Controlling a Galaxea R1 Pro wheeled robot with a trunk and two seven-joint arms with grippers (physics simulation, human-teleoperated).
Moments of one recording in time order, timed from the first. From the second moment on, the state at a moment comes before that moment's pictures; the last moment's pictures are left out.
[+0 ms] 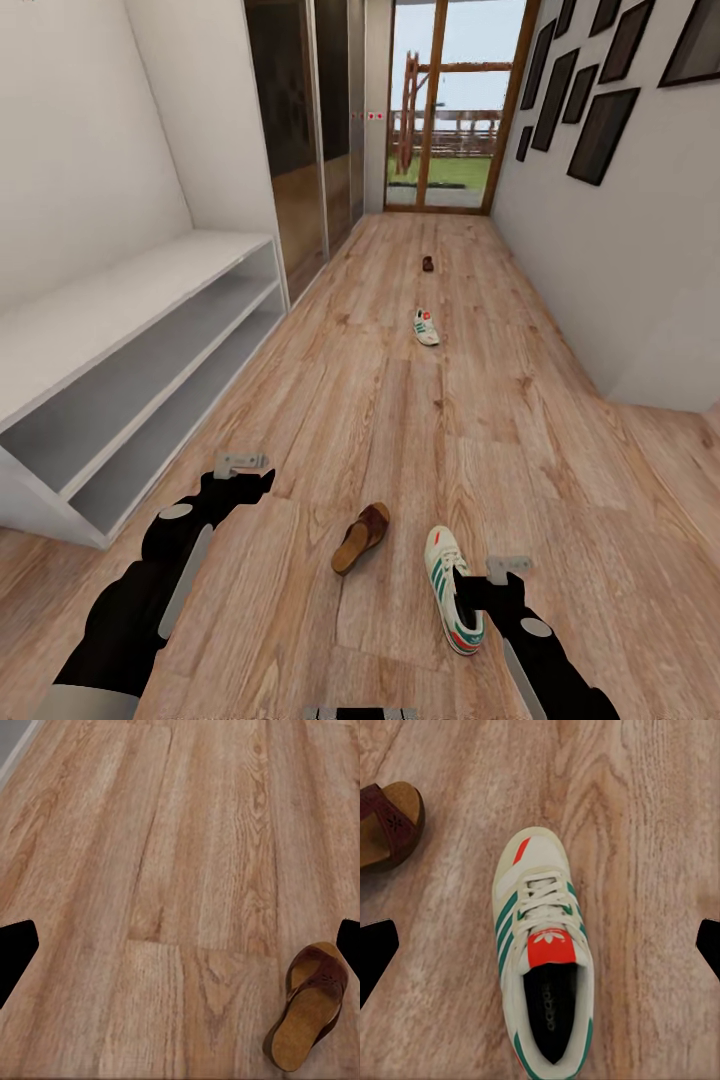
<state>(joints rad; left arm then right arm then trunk) -0.46 0.05 -0.08 -1.39 0.09 0.59 0.00 -0.33 0.00 -0.01 -0.88 0.00 0.13 -0.01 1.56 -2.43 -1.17</state>
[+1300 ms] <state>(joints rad) -0.46 0.05 -0.08 -1.39 0.09 0.58 0.00 -0.33 0.00 -0.01 -0.88 0.00 0.13 -0.01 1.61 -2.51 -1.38</state>
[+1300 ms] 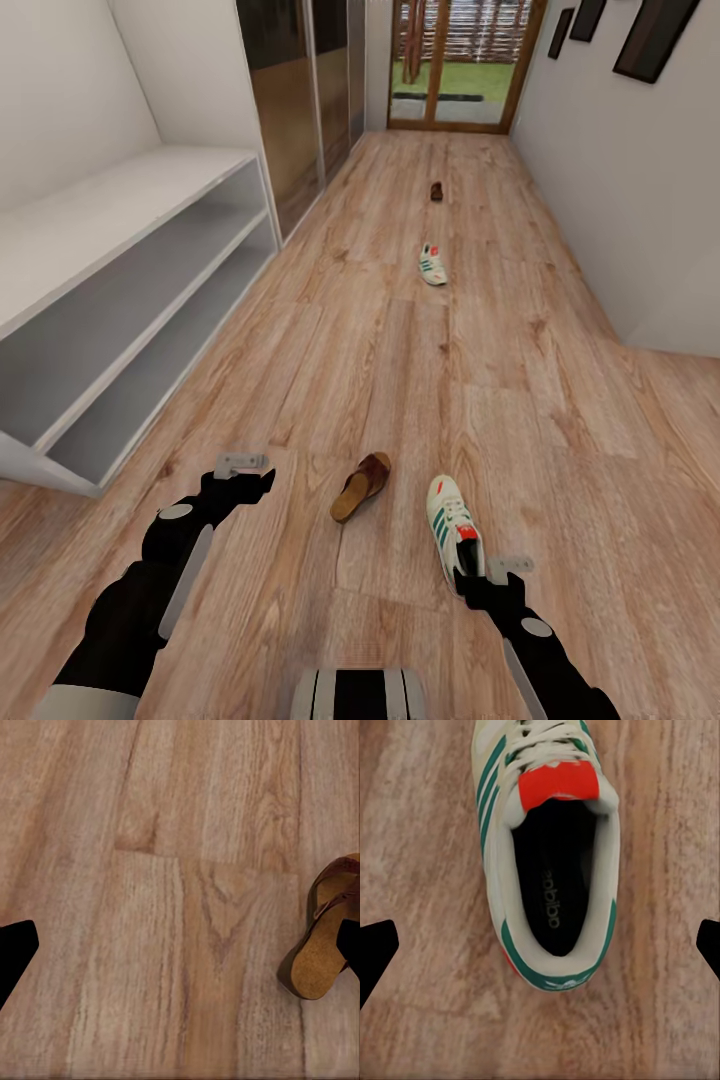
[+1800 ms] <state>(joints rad) -0.46 0.05 -0.08 -1.39 0.09 0.58 0.00 -0.33 0.00 -0.01 -0.88 0.00 0.13 -0.01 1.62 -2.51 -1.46</state>
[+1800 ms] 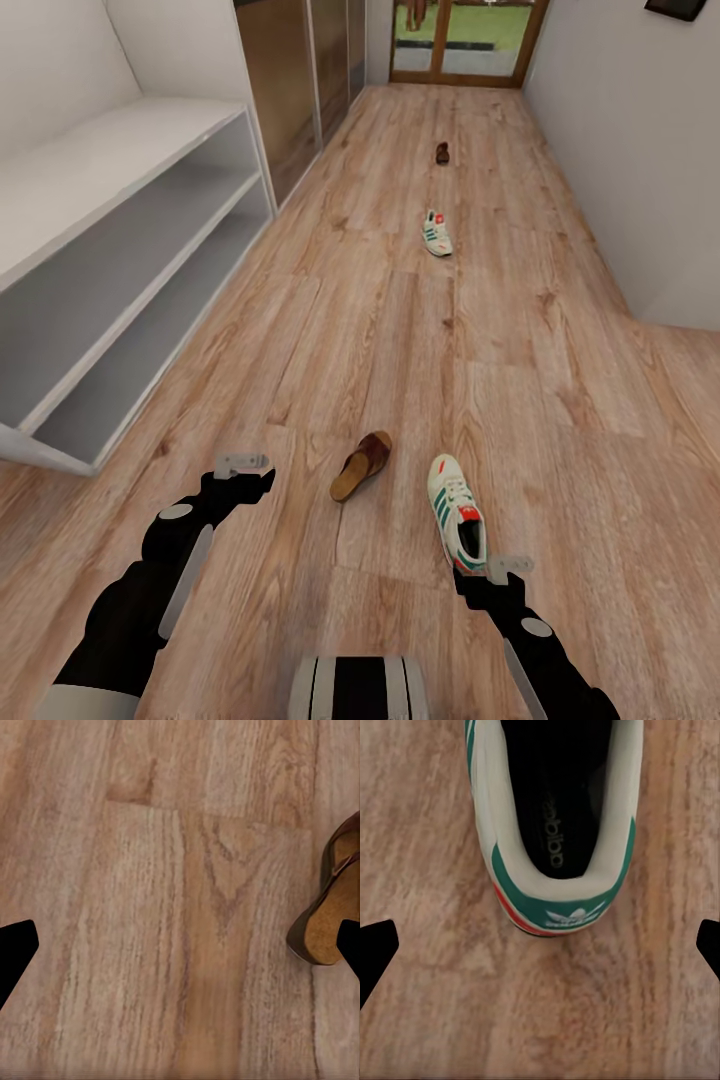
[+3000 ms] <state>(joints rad) -0.46 0.05 -0.09 -1.39 0.09 0.58 0.00 -0.33 0.00 -0.01 -0.79 0.01 0.06 0.00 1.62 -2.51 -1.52</state>
